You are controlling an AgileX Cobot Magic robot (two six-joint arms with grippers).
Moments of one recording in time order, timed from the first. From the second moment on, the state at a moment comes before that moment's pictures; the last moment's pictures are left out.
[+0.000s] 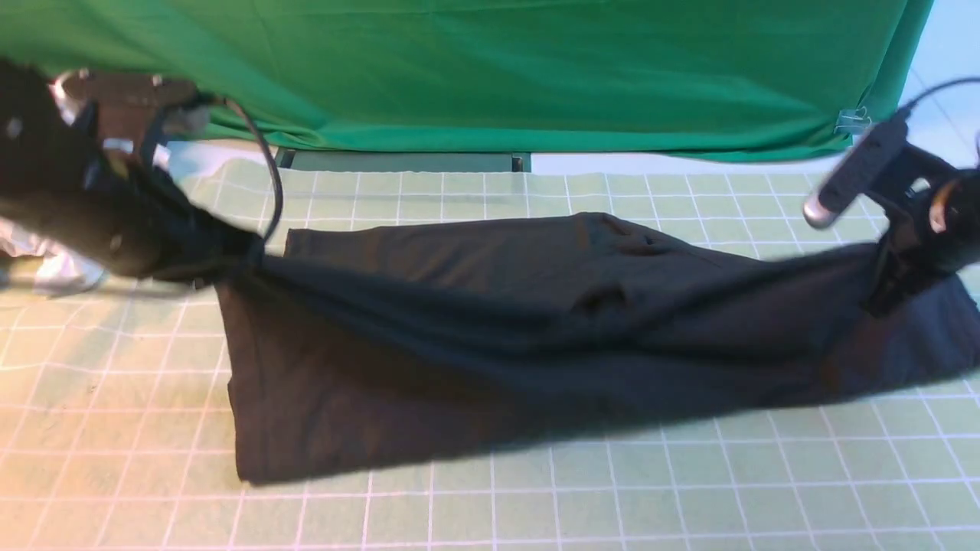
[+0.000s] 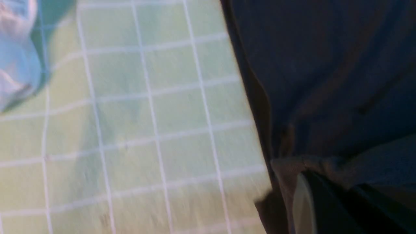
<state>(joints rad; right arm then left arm) 0.10 1.73 -1.17 -0.44 0.39 -0.34 -0.08 1.51 -1.16 -0.03 0.70 0.04</state>
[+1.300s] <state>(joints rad) 0.17 2.01 -1.72 0.51 0.81 -0.69 -0.03 1.82 -1.60 -0.13 0.75 0.08</state>
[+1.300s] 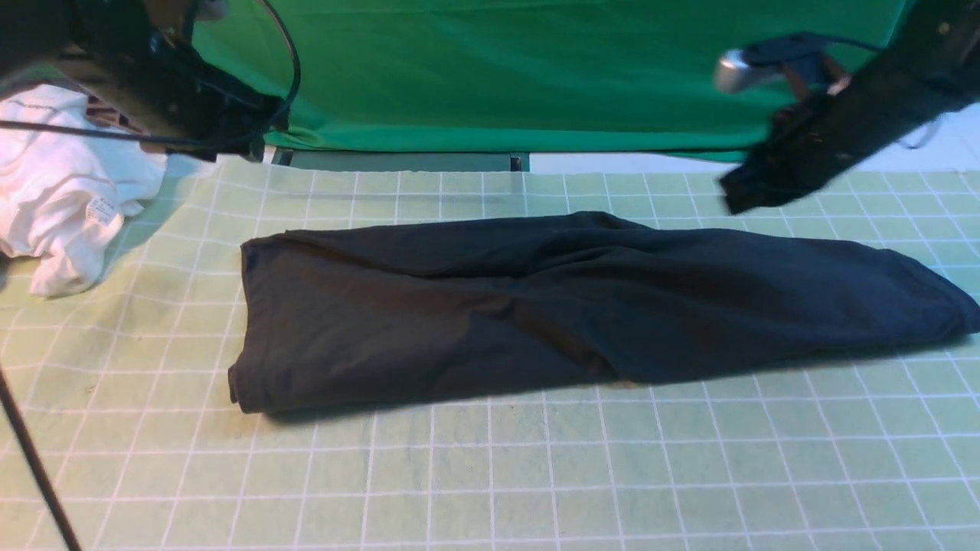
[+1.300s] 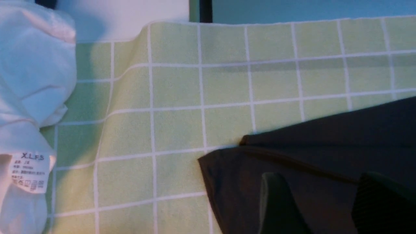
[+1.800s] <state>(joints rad) 0.40 2.29 -1.88 0.50 0.67 -0.87 -0.13 1.79 -1.55 -0.25 0.81 0.18</state>
